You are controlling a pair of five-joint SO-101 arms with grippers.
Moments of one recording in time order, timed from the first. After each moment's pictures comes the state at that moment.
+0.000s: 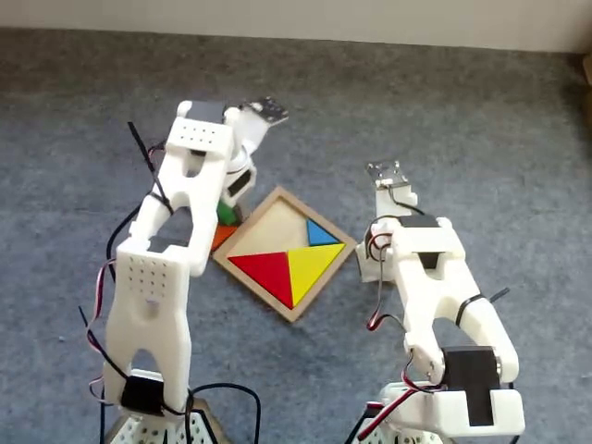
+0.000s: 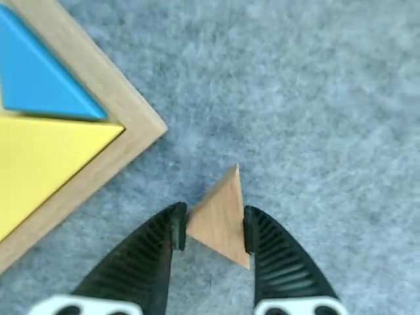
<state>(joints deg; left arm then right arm) 3.8 47.3 -39.3 91.2 -25.5 -8.6 -7.0 42.9 49.6 12.2</state>
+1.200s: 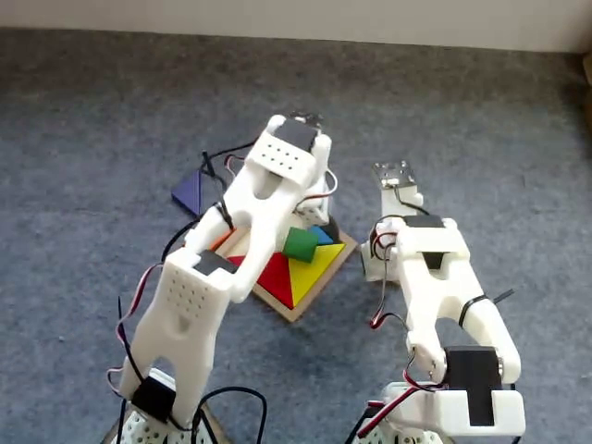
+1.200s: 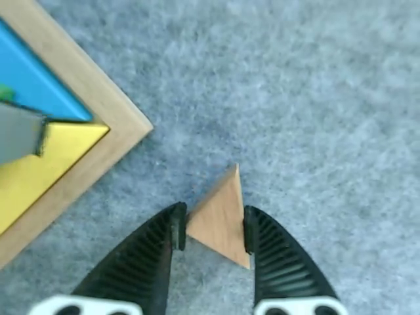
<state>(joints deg) 21.8 45.6 -41.8 100.1 26.9 -7.0 -7.0 42.9 49.6 12.2</state>
